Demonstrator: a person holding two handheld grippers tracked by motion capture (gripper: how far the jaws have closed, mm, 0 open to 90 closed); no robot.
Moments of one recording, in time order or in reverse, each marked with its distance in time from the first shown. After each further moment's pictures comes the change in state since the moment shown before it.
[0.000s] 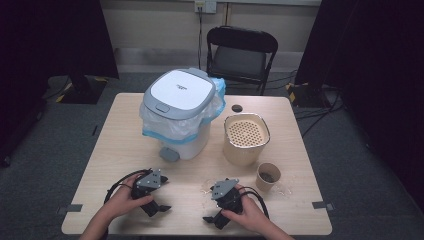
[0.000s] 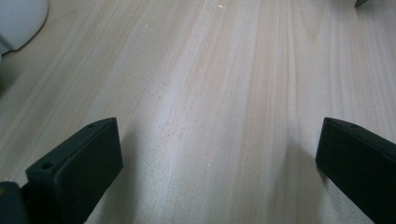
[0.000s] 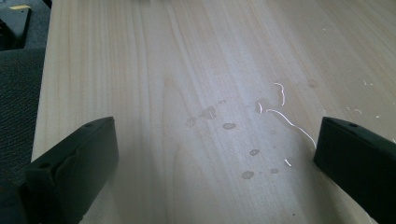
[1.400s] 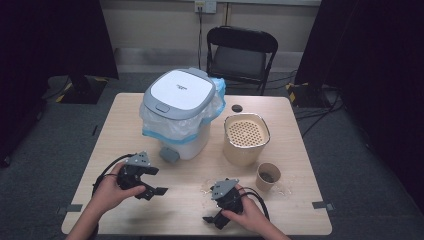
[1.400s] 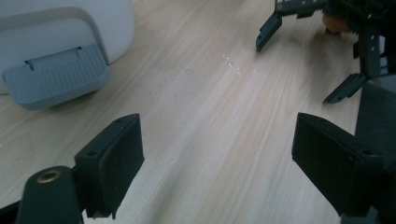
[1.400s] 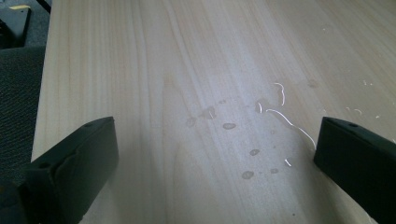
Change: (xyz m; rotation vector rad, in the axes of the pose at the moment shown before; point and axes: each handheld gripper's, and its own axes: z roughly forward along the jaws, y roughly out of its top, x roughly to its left) left arm -0.001 0.047 -0.067 -0.036 0.093 -0.321; right arm 0.000 0.000 0.000 -0.002 0.000 -0.004
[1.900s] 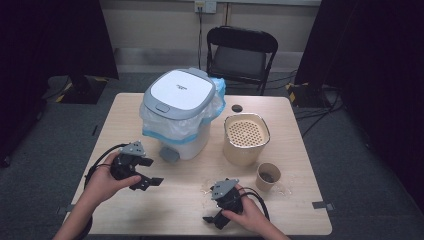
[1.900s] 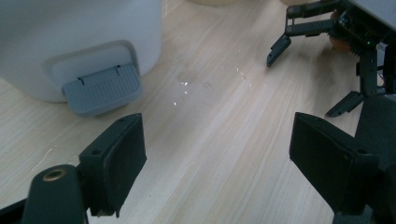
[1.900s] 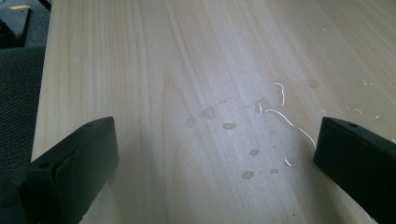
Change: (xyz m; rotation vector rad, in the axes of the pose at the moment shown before) left arm 0.003 0.026 -0.026 0.029 0.069 -0.002; right arm 0.000 0.000 0.000 0.000 0.000 0.000
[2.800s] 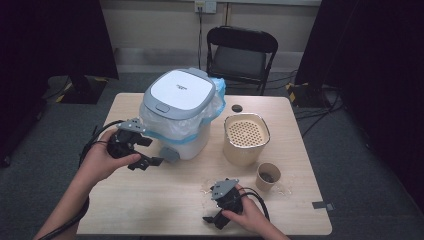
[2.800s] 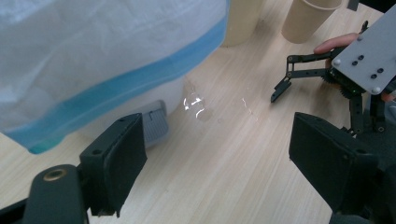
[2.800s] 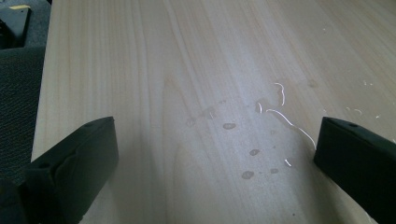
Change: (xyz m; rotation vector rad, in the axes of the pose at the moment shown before) left arm 0.003 0.059 -0.035 -0.006 0.056 0.032; right arm 0.000 0.000 0.000 -0.002 -0.002 -0.001
